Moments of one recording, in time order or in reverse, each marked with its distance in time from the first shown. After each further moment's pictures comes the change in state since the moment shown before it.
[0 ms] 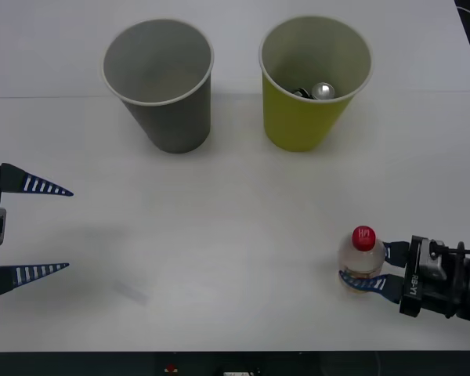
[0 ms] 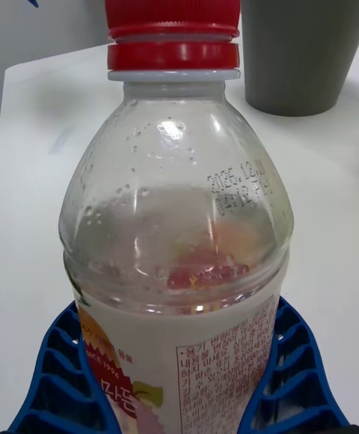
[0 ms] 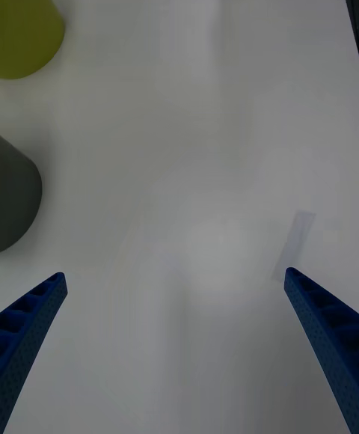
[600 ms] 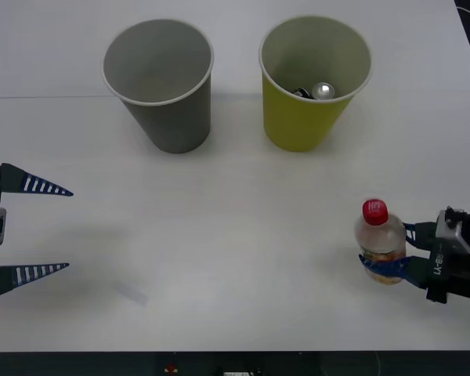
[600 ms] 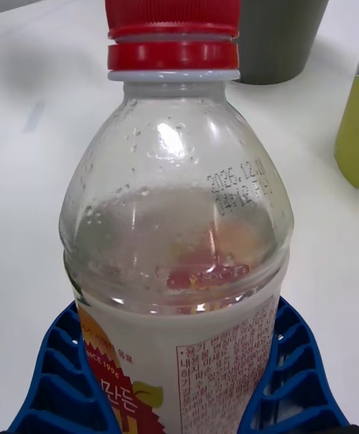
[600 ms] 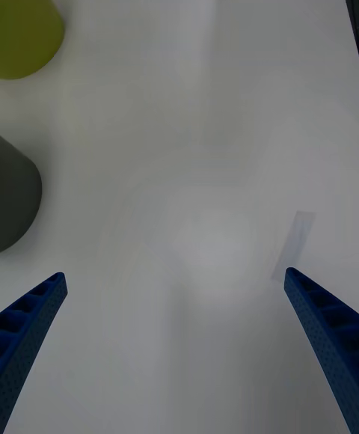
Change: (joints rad) right arm 0.044 0.001 -0.145 -0.355 0.230 -0.029 -0.411; left arm 0.000 0.000 0.000 0.000 0.000 0.000 0.000
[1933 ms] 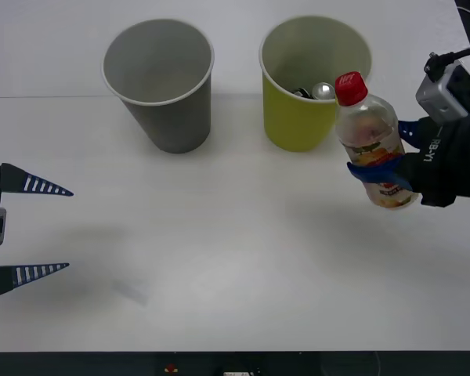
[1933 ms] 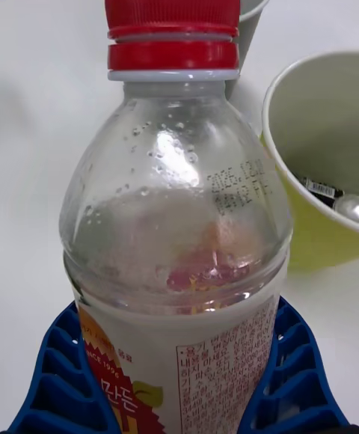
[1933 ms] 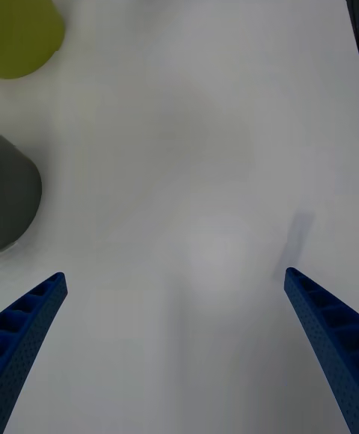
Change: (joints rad) right arm -0.443 -0.103 0.023 -0.439 0.355 -0.204 -0.894; left arm 0.000 0.000 0.000 0.000 0.000 0.000 0.000
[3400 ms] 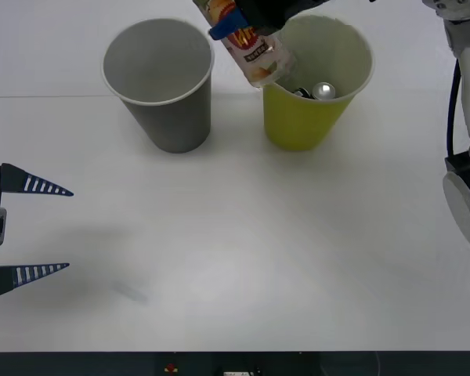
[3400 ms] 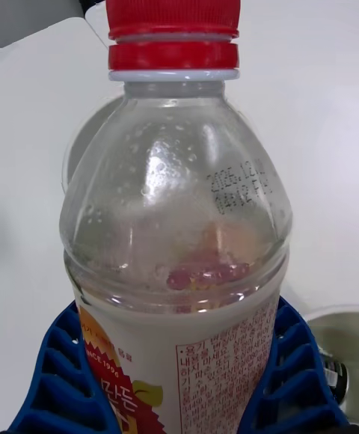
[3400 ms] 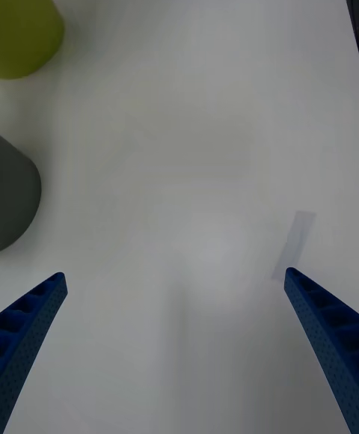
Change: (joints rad) right arm -0.953 0.196 0.483 0.800 0.321 0.000 -0.229; left arm 0.000 0.000 0.000 0.000 0.000 0.000 0.000
